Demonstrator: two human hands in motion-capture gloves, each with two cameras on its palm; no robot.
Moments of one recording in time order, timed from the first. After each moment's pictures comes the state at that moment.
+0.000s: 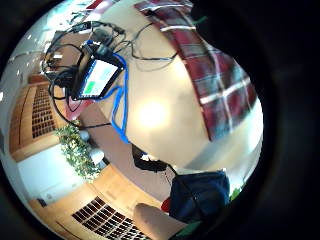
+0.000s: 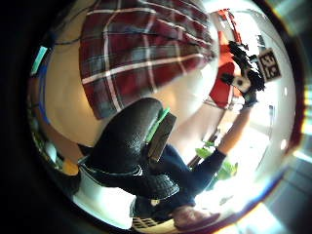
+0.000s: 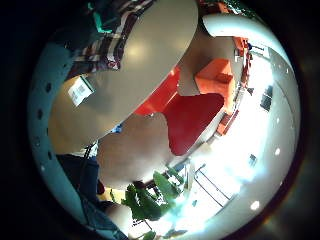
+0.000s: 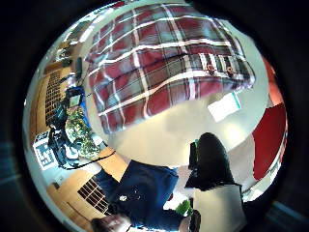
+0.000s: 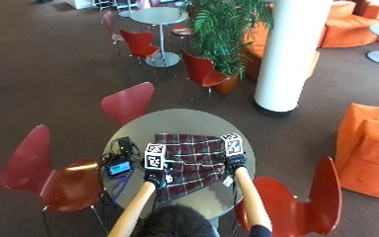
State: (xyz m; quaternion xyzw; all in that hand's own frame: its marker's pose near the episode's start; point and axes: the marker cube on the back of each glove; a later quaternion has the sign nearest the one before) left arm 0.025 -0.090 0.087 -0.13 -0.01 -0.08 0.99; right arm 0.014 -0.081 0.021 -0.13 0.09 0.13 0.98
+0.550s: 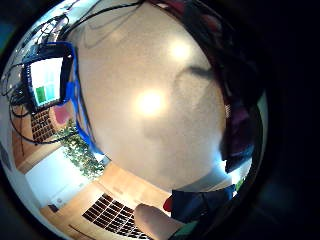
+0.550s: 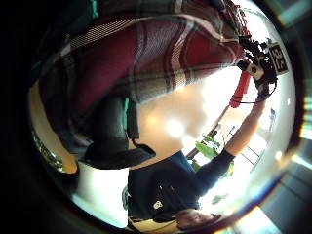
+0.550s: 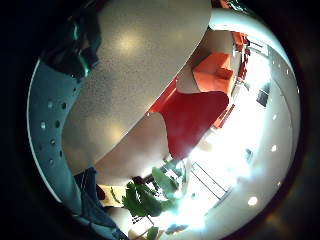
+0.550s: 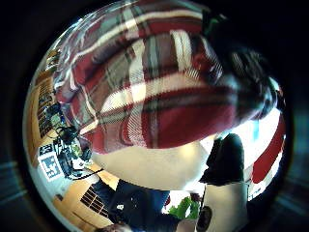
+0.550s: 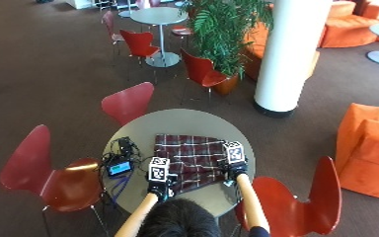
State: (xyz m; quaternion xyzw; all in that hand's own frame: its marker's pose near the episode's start) left arm 0.049 -0.055 0.131 -0.16 -0.04 -0.07 0.98; right arm 0.055 -0.100 0.081 -0.12 0.11 0.16 0.97
